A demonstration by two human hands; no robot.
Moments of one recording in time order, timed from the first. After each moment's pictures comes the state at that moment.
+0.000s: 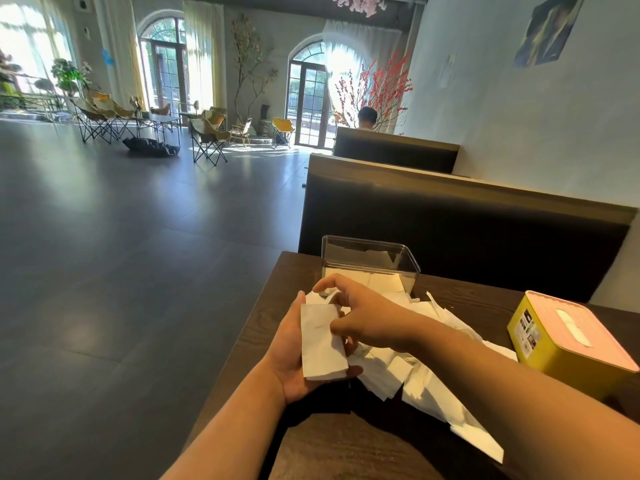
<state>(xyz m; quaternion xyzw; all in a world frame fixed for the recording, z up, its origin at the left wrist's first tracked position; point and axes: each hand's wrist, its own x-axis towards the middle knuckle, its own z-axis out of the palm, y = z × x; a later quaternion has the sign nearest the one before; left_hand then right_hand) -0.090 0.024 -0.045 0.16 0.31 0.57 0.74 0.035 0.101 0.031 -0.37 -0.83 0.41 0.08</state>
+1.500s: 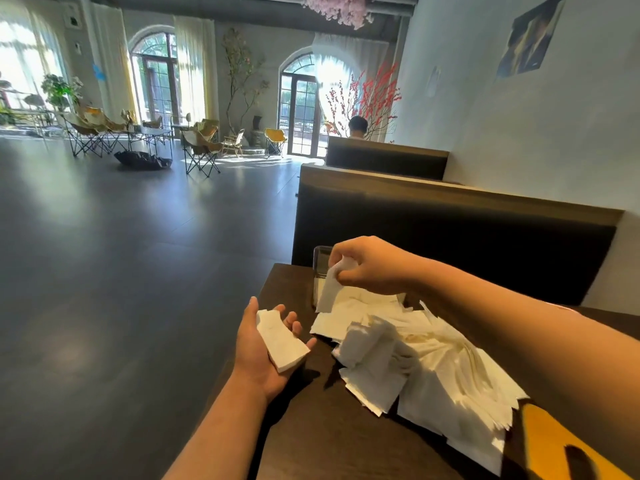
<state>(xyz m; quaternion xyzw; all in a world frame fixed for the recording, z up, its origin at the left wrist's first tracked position) -0.120 0.039 -0.050 0.04 0.32 0.72 0.61 0.037 0.147 0.103 -0.35 -0.92 0.16 0.12</state>
